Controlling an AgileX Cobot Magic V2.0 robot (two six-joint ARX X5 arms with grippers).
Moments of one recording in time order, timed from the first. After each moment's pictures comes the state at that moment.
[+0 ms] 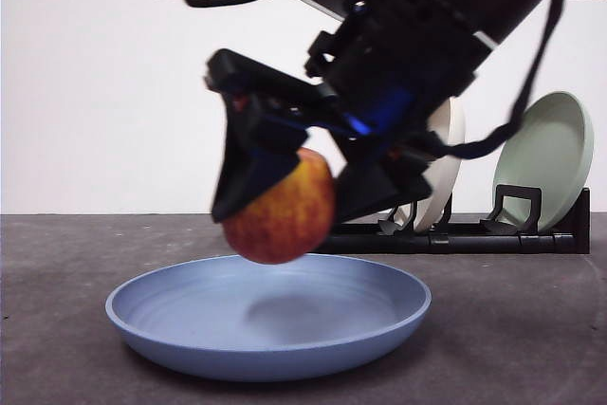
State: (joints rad) left arm -0.55 0.59 1.16 -1.32 -0.27 -0.15; right arm 0.97 1.45 0.71 0.06 0.08 0.22
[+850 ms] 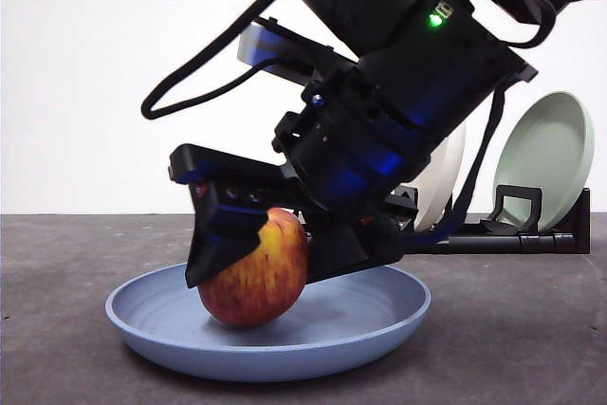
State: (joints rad) left arm -0.55 0.59 1.16 -1.32 -0.25 -0.14; right arm 0.97 1.63 0.70 0.22 0.08 0.25
